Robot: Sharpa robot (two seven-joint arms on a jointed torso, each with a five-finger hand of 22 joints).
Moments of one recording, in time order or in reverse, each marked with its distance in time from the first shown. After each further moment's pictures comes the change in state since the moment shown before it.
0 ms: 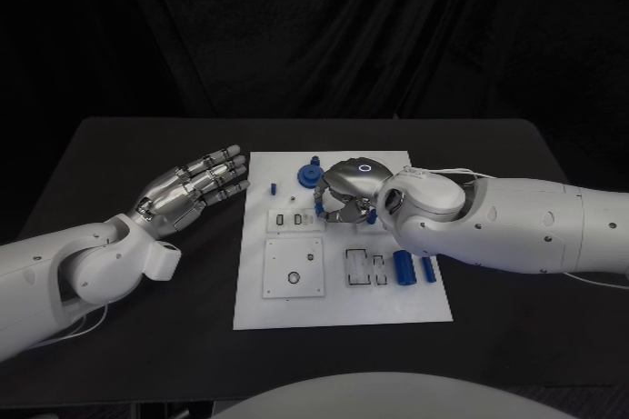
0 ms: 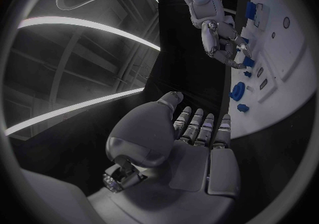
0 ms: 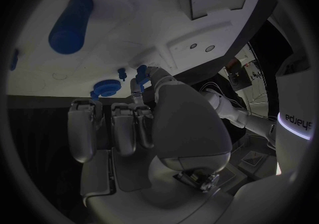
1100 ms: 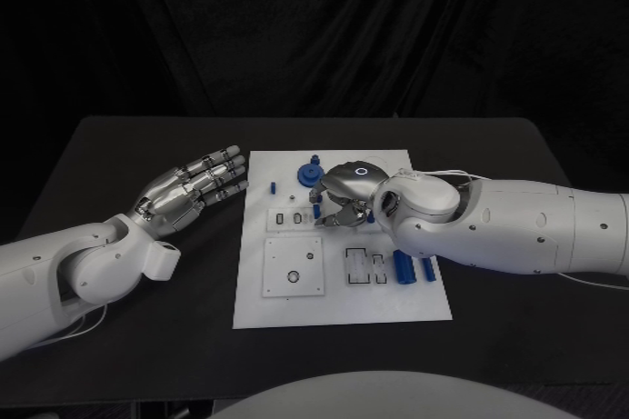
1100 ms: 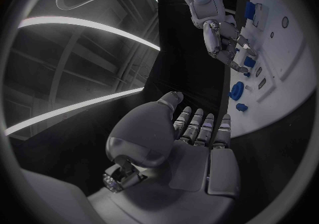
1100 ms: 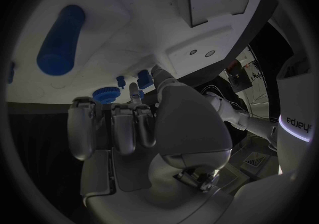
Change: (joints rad) left arm -0.004 0.000 0.000 -0.005 0.000 0.003 -0.003; left_hand 0.000 0.000 0.004 -0.004 0.000 0.000 0.000 0.000 0.000 0.000 0.000 0.000 -0.001 0.000 0.000 0.000 0.000 0.000 0.000 0.000 0.000 0.000; right arm -0.012 0.015 0.000 -0.014 -0.003 0.021 -0.004; right_hand -0.077 -0.047 -0.068 0.029 -0.366 -0.176 0.017 -0.143 -0.031 0.000 0.014 0.000 0.001 -0.001 0.013 0.000 0.000 0.000 0.000 0.014 -0.024 0.000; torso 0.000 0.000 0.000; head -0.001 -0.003
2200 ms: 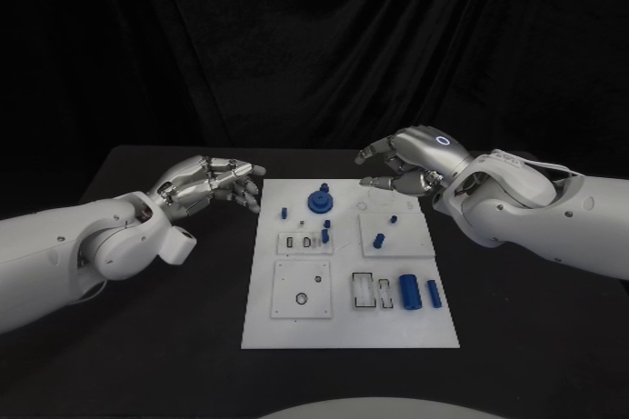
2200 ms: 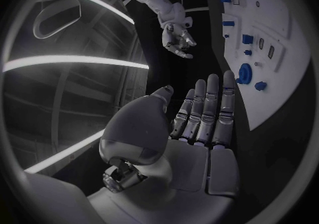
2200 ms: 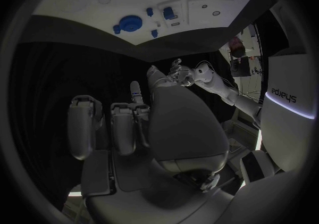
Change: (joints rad) left arm 0.121 0.054 0.000 -0.056 -0.245 -0.134 -0.115; left_hand -0.054 -0.146 0.063 0.180 -0.349 0.397 0.143 0.127 0.083 0.522 0.035 0.621 0.327 0.612 -0.025 0.818 0.358 0.001 0.704 -0.036 0.531 0.257; right arm 0.126 -0.221 -0.003 0.044 0.133 -0.292 0.282; right_hand 0.127 0.061 0.002 0.090 -0.026 0.068 -0.019 0.054 -0.085 -0.002 -0.013 -0.023 0.000 0.001 -0.007 -0.027 0.000 0.000 0.000 -0.007 -0.027 0.000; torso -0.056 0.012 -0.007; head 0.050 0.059
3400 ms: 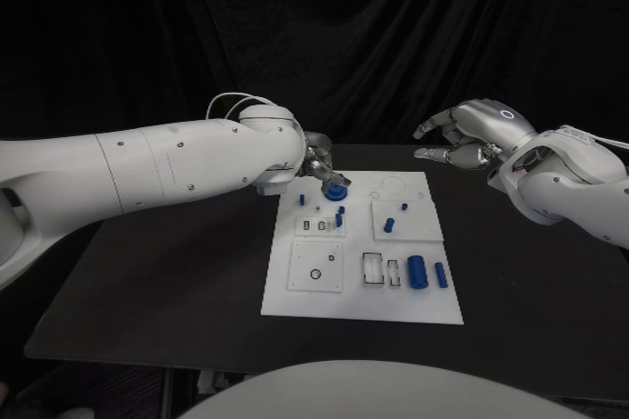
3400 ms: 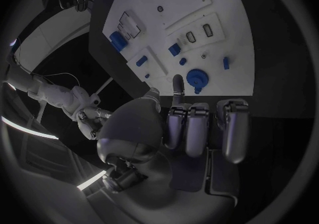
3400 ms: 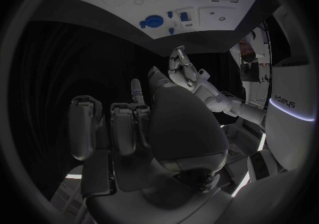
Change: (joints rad) left arm 0.103 0.451 0.001 -0.161 -0.812 0.091 -0.922; left_hand -0.171 0.009 -0.178 0.075 -0.141 0.259 -0.130 0.291 0.582 0.779 -0.186 0.723 0.922 0.710 -0.190 0.704 0.915 -0.111 0.657 -0.185 0.926 1.027; right arm -0.026 0.016 -0.001 -0.162 0.036 0.038 0.069; right_hand -0.013 0.013 -0.008 0.003 -0.019 0.043 0.006 0.017 -0.016 0.000 0.000 0.004 0.000 0.000 0.000 0.000 0.000 0.000 0.000 0.000 0.004 0.000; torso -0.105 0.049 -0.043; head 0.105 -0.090
